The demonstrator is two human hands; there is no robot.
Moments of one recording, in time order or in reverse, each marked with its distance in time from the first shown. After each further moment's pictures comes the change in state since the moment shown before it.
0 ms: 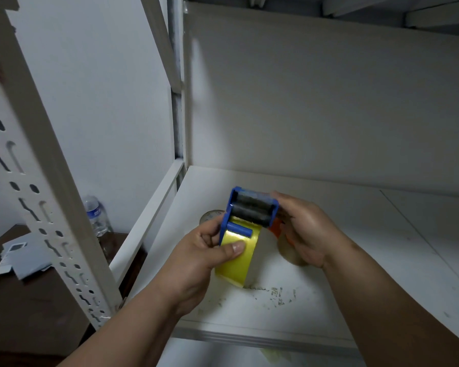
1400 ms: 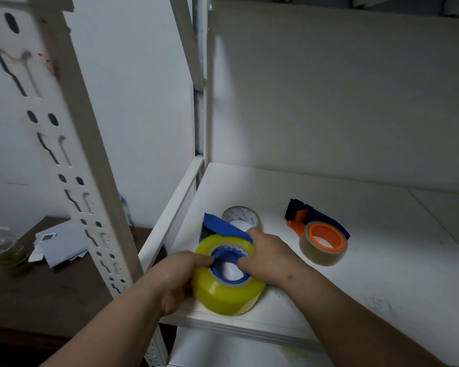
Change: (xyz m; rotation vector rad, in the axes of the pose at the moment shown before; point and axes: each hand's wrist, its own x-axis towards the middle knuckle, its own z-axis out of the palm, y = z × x) left_hand -0.015 -0.011 -0.070 0.170 0.395 -0.613; right_hand 0.014 0.065 0.061 -1.032 -0.101 0.077
